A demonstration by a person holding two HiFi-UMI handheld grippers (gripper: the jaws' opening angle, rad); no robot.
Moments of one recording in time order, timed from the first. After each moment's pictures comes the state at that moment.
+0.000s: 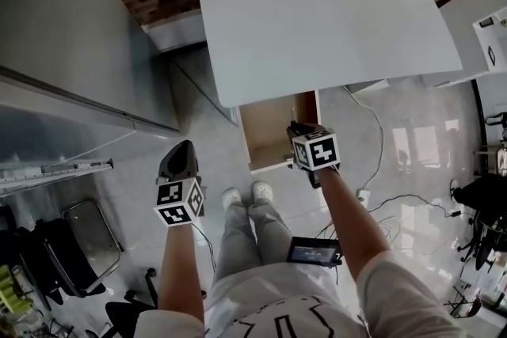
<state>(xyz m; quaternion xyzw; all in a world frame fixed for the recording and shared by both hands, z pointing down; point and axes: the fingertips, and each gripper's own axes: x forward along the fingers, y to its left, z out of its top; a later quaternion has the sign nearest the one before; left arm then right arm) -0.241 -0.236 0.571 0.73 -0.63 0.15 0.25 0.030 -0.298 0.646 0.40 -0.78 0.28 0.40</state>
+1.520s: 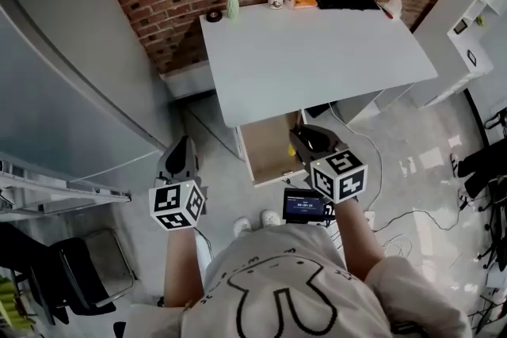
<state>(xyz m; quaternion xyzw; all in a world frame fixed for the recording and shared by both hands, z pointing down) -0.228 -0.212 0.360 0.77 -0.63 0.05 0.10 0.013 -0.235 0.364 0.41 -0.89 0.12 0.18</state>
